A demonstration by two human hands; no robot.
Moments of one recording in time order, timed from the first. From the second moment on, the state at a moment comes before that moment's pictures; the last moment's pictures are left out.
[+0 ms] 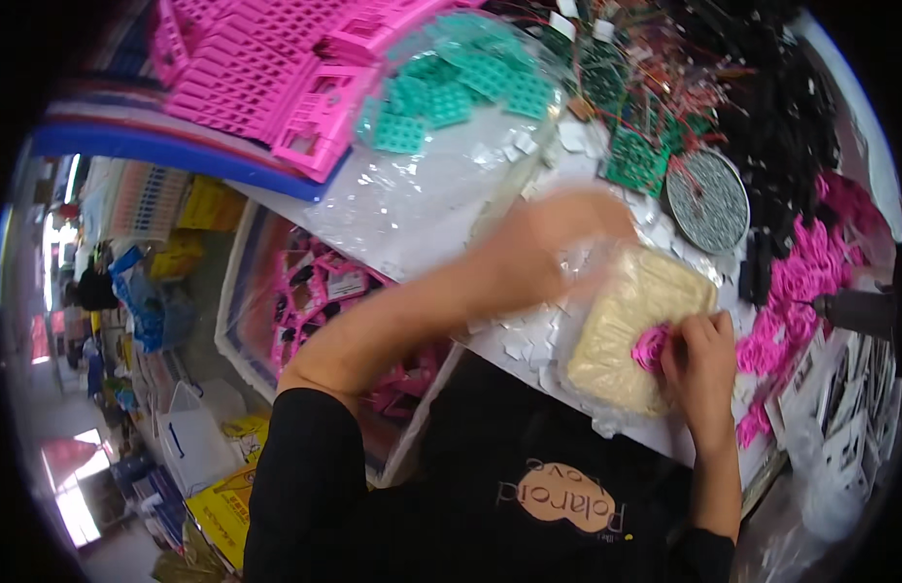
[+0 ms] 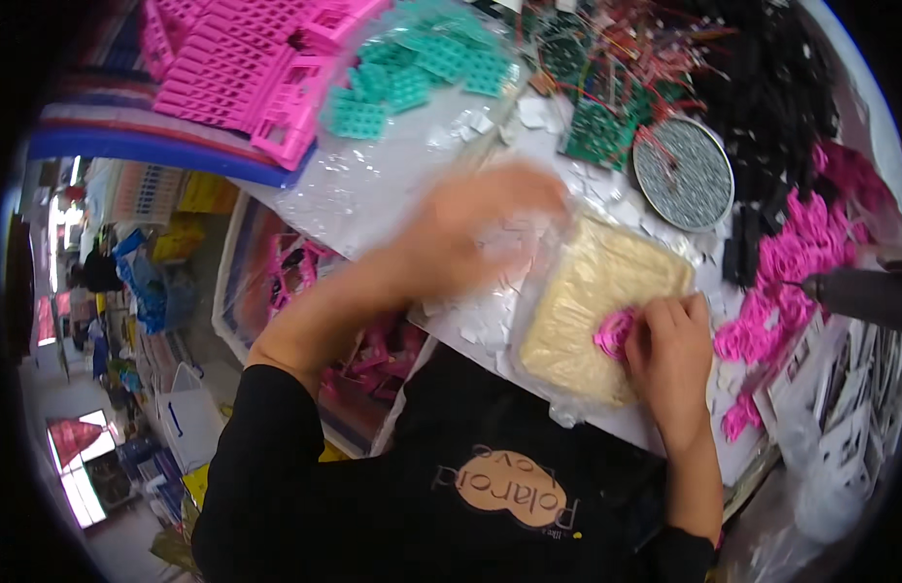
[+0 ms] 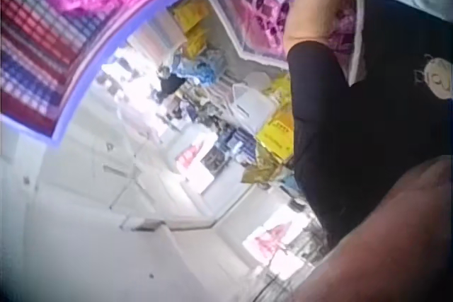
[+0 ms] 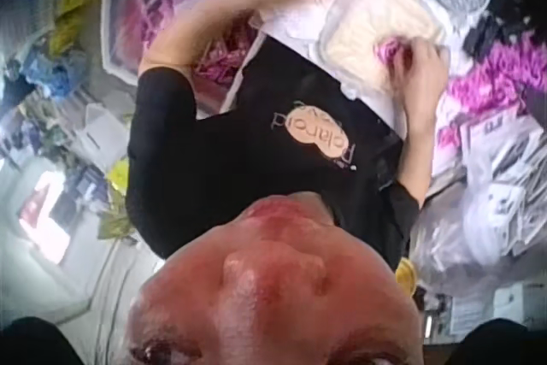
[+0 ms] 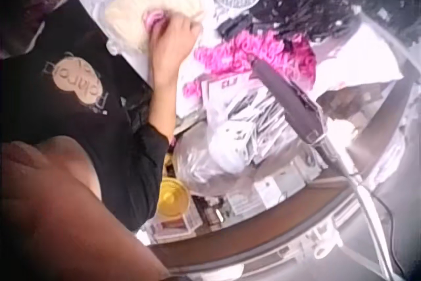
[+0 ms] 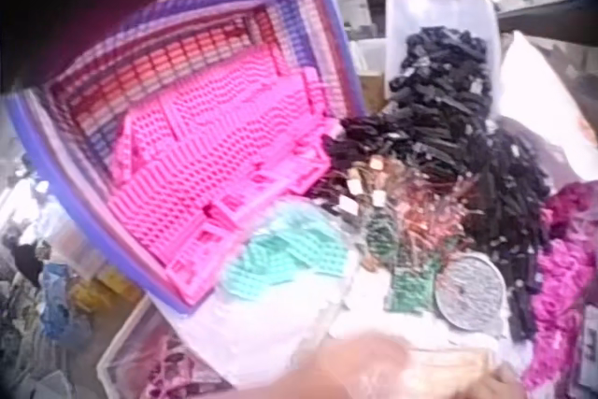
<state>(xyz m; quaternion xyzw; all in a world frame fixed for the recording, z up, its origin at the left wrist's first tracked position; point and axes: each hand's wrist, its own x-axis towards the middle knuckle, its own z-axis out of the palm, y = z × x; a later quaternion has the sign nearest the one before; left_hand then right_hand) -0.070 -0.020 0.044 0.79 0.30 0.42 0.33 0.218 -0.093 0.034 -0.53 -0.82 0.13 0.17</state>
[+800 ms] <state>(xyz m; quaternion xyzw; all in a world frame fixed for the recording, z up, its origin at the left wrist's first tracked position) -0.339 0.179 0.103 0.78 0.60 0.19 -0.01 0.218 -0.094 0.043 -0.52 -0.80 0.15 0.24</state>
